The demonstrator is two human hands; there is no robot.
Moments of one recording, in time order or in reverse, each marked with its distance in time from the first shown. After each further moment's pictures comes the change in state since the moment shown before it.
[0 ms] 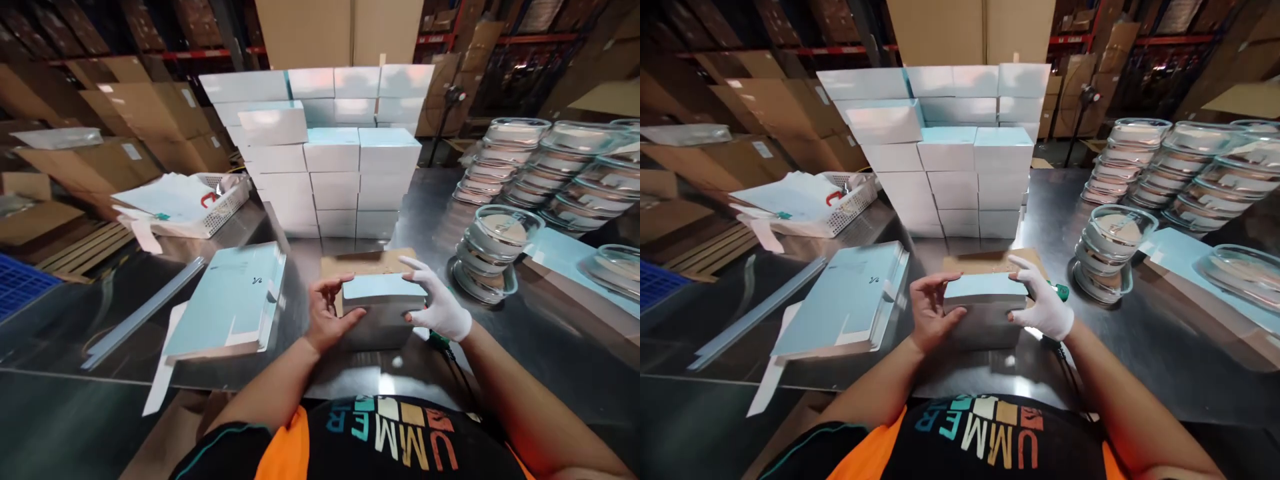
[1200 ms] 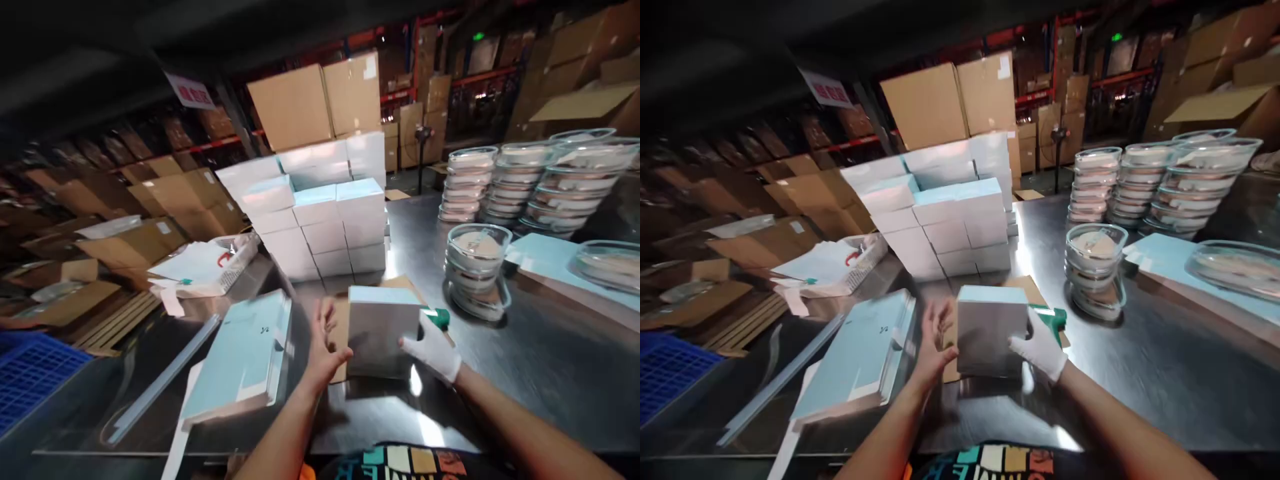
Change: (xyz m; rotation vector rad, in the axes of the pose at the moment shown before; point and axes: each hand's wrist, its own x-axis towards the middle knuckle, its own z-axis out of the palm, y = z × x) left_hand -0.010 -0.011 -0.012 -0.153 -0.111 -0.469; right_hand -0.036 0.013 0.025 0.149 0.217 0.286
